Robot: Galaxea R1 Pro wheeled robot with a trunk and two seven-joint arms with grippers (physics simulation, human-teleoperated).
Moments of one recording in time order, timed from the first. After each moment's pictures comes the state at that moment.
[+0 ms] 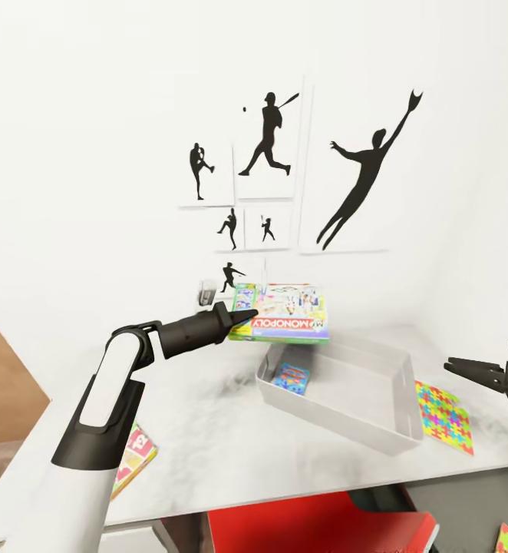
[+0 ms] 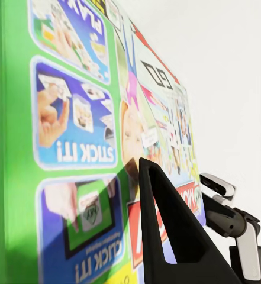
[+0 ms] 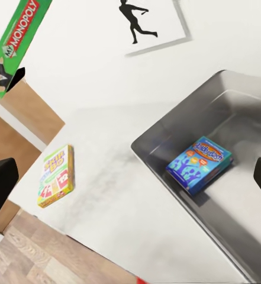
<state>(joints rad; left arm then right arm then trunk) -0.68 -0.05 -0.14 -1.57 1.33 1.01 0.11 -0.23 -0.74 -0.40 -1.62 -0.74 0.95 1.01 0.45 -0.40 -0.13</state>
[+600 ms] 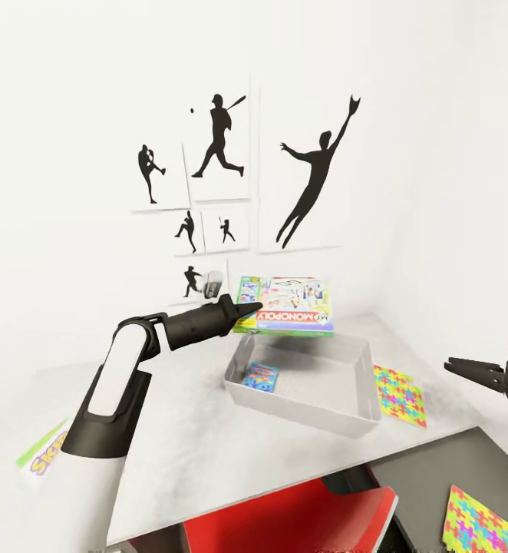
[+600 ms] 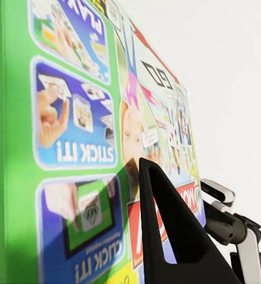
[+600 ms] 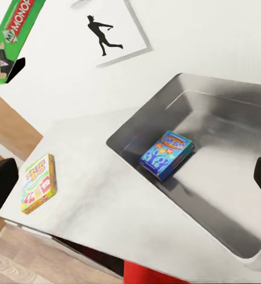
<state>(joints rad) -0.73 -0.07 -0.15 -1.54 1.31 1.01 0.13 -0.23 -0.74 -0.40 -1.62 -0.74 0.95 1.01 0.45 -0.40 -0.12</state>
